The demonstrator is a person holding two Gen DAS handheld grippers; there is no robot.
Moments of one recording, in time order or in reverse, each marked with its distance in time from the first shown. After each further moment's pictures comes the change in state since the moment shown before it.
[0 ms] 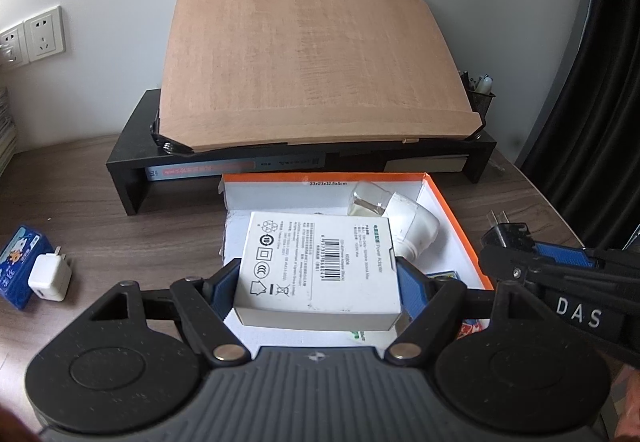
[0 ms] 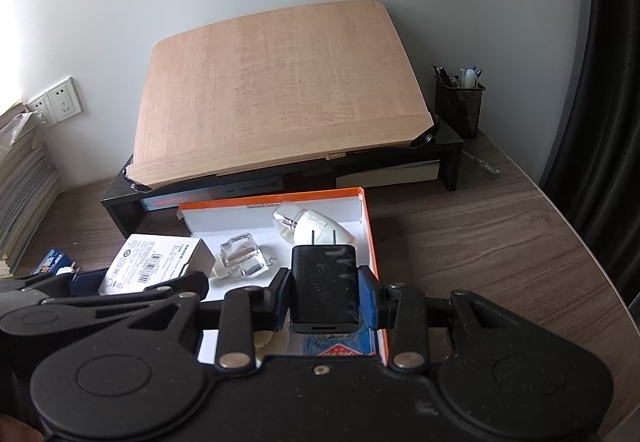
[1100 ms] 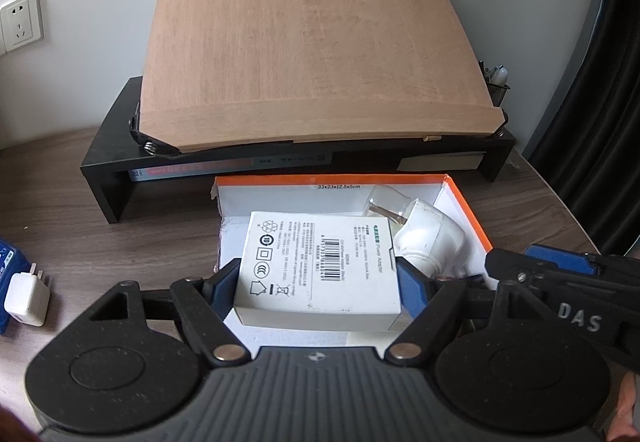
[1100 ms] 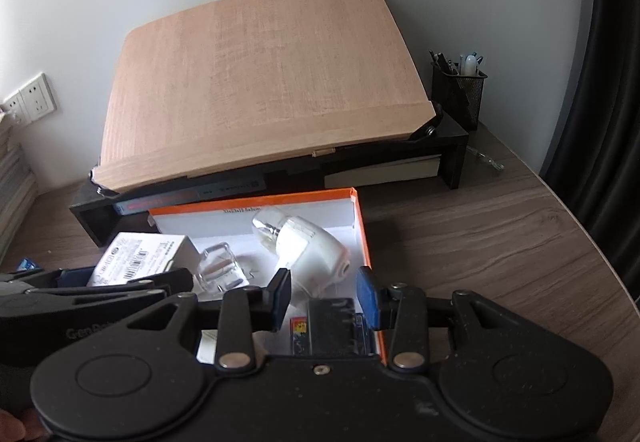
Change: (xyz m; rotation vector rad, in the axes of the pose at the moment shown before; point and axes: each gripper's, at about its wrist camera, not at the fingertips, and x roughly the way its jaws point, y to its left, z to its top) left arm 0.041 0.014 0.018 -0.002 0.052 -0.026; right arm 0.041 -0.007 0.009 0.024 0.018 -0.029
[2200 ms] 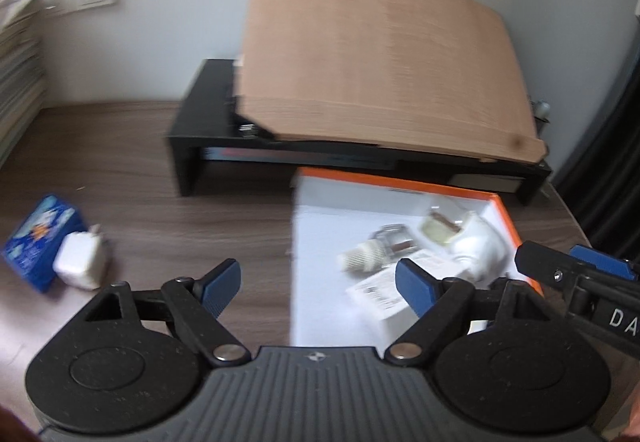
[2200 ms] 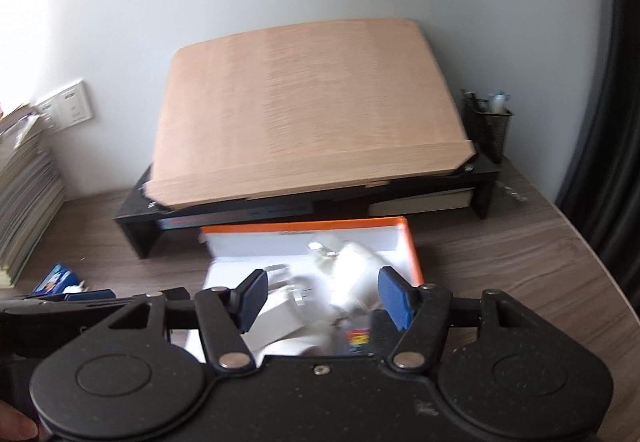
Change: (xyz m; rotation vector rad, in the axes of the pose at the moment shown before) left arm -0.033 0.057 -0.008 -0.146 -0.004 0.070; right arm -0.026 0.049 0.000 -0.058 -0.066 0.047
